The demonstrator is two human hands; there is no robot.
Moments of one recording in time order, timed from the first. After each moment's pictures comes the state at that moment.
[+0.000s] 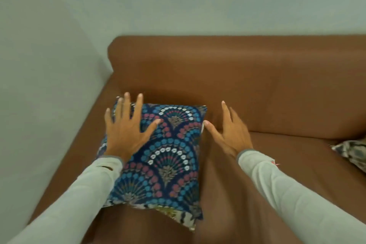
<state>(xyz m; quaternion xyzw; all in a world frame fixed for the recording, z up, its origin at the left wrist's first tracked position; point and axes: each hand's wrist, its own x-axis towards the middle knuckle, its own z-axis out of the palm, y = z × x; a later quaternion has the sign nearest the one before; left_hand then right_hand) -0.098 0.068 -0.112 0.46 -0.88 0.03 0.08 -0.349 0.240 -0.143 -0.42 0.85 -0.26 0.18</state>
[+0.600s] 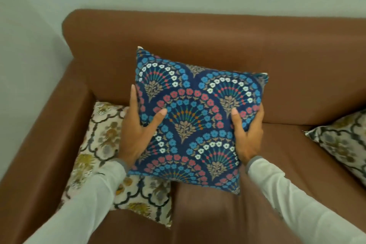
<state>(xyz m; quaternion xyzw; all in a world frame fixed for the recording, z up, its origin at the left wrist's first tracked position) -0.173 0.123 -0.143 0.43 -0.73 -0.47 0.26 -0.383 0.300 -0.166 -0.18 0.76 -0.61 0.13</state>
